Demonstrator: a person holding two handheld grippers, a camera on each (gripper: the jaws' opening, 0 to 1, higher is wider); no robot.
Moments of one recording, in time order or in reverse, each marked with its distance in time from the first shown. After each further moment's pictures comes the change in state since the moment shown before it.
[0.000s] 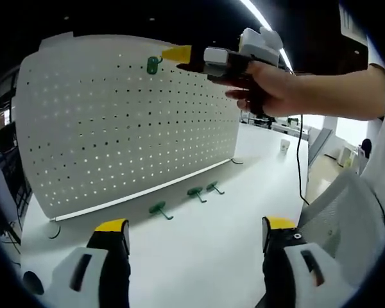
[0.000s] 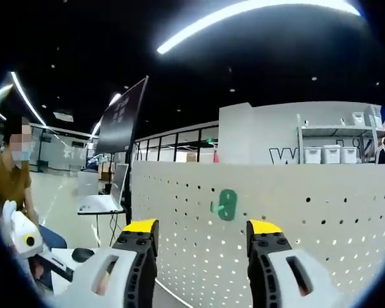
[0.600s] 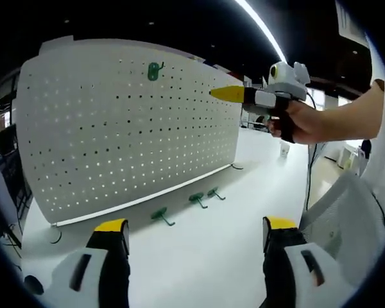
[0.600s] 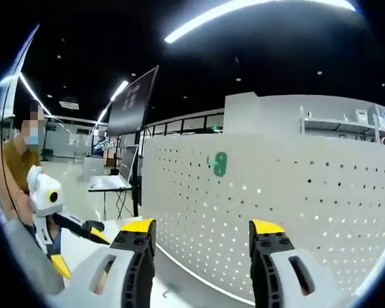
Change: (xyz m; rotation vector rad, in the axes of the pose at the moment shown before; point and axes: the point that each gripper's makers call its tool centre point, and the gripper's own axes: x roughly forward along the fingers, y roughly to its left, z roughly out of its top) left arm 0.000 0.001 0.010 0.007 -0.036 -0.006; right arm -0.076 -0.006 -0.045 -0.034 0.104 0.018
